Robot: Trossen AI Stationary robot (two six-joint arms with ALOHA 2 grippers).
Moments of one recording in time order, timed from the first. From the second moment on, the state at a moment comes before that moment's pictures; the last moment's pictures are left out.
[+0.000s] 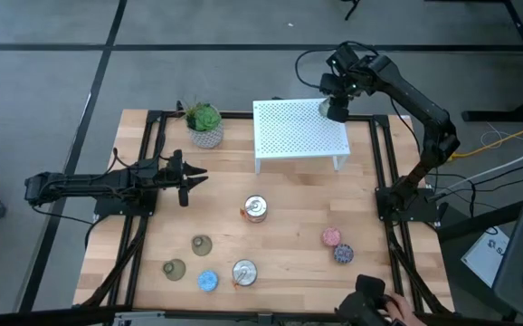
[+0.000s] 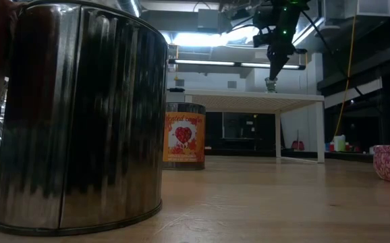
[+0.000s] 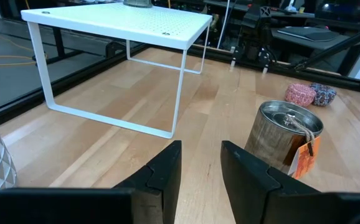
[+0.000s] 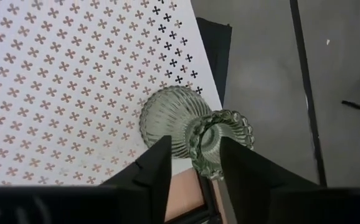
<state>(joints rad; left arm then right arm) 0.17 0.29 0.01 0.09 -0.11 -0.17 -0.77 1.66 1.76 -1.26 0.13 -0.58</state>
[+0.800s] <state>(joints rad) 0.17 0.29 0.01 0.09 -0.11 -0.17 -0.51 1.66 1.99 -1.41 0.02 -0.48</state>
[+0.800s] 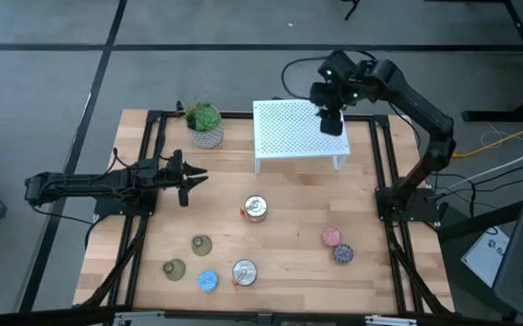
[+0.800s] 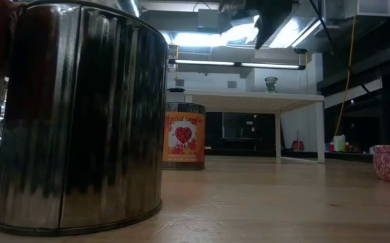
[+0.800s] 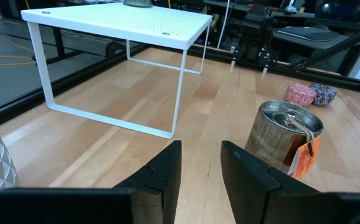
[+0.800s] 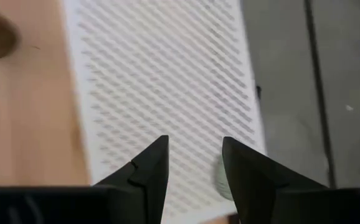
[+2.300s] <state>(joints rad) -0.02 0.40 0.28 -0.12 0.07 -0.13 0.00 1.70 1.94 -1.19 -0.21 -0.24</state>
